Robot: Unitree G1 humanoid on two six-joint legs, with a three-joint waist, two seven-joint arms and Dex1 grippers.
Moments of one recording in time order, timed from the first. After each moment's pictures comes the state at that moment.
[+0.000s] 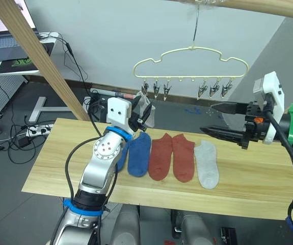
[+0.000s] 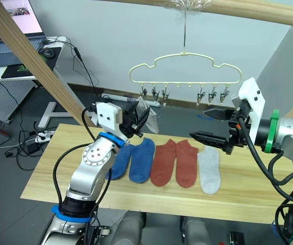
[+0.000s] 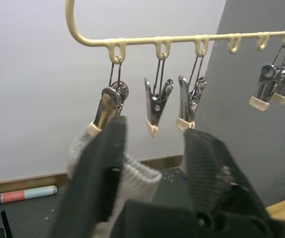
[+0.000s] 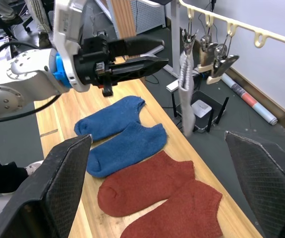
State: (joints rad) left arm -0.41 0.23 -0.12 -0.16 -0.11 0.21 -0.23; right arm -0.58 -0.79 -0.37 -0.64 0.84 1.33 0.78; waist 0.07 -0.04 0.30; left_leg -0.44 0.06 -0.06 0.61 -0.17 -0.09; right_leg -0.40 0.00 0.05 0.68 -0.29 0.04
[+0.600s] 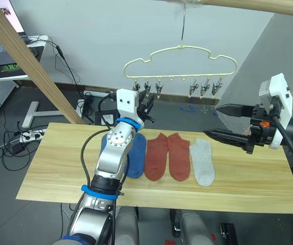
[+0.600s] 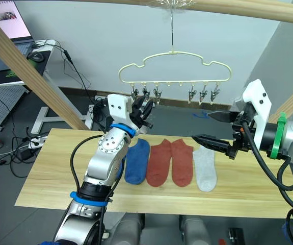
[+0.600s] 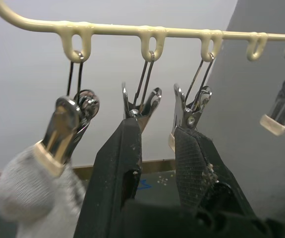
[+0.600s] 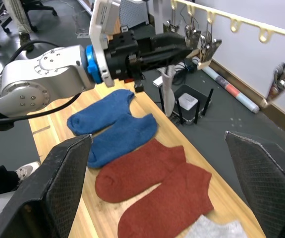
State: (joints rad) left arm -0.57 0.11 -0.09 0.04 -0.06 0.21 -0.16; right arm -0.52 -0.88 -0.44 -0.67 1.07 1.34 0.60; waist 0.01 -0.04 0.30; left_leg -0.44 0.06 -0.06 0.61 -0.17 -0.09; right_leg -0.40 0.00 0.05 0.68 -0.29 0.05
